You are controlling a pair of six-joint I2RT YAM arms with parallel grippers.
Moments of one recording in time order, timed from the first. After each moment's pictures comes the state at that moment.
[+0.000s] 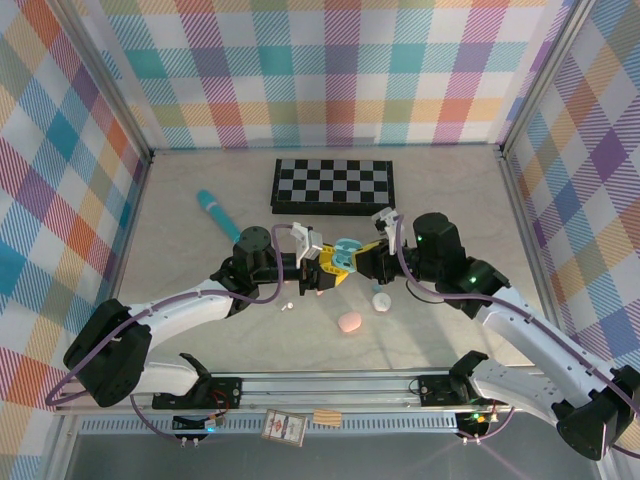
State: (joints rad) left arm -0.69 1.32 0.64 0.58 0.80 -0.09; right arm 0.67 0.96 0.89 -0.40 -0.39 0.28
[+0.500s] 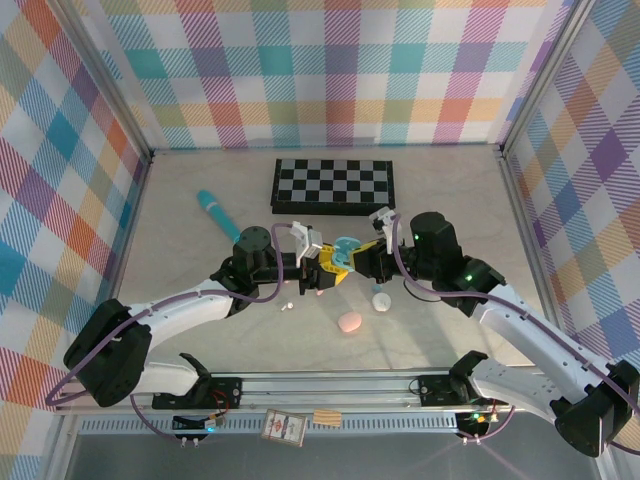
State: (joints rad) left arm -0.69 1.32 0.64 0.58 0.78 -0.11; right arm 0.67 0.98 0.88 -0.38 -0.40 0.29
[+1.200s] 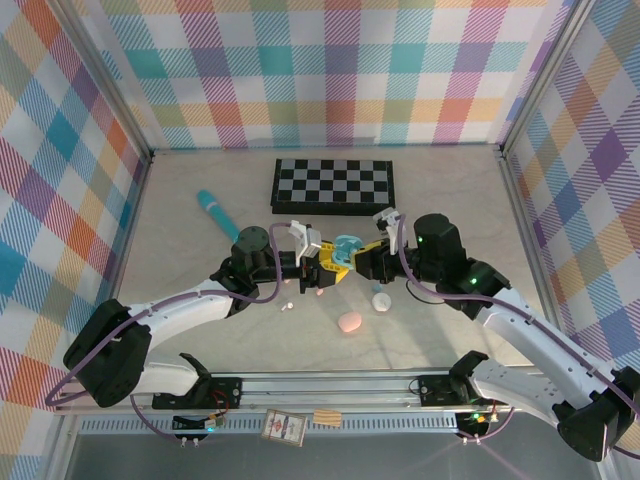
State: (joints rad) left arm -0.69 1.31 0.64 0.62 0.78 -0.11; right arm 0.68 0.95 0.88 -0.40 -0.38 0.32
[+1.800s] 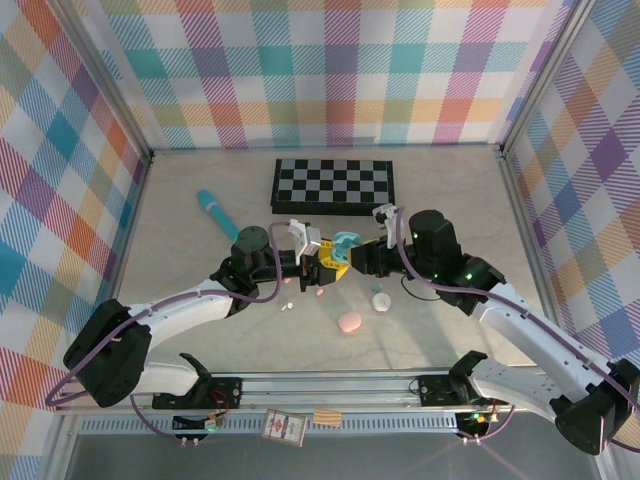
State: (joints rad) left arm -0.69 1.31 0.64 0.63 0.75 -0.11; right arm 0.68 0.99 0.91 -0.39 -0.34 0.44
